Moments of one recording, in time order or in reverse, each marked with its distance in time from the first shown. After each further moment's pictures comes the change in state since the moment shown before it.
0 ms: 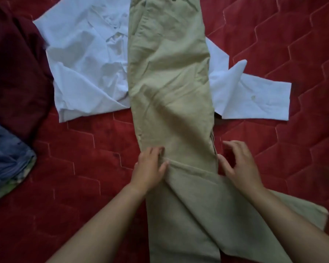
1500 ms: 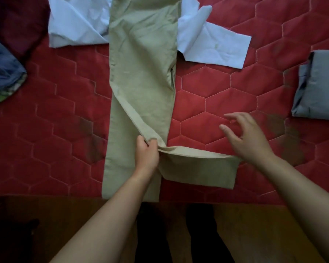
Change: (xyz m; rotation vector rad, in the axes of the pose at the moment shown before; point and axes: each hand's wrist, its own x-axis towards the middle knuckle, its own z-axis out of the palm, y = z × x) left_hand -0.156 0.132 0.143 -0.958 0.432 -0.568; right_hand -0.105 0.106 -0.117 0.057 -0.139 -0.145
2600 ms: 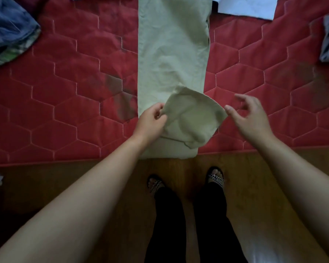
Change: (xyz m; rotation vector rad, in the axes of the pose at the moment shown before) left_hand 0.019 -0.067 -0.148 0.214 -0.478 0.441; right_hand -0.105 -0.081 0.114 0.022 0.183 0.174
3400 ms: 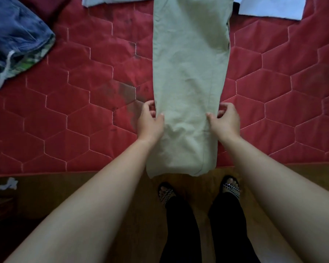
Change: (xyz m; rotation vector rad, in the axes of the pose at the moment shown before) left_hand 0.047 -0.035 -0.021 0.060 0.321 -0.200; right_hand 0.033 -0.043 0.106 0.174 0.034 0.327
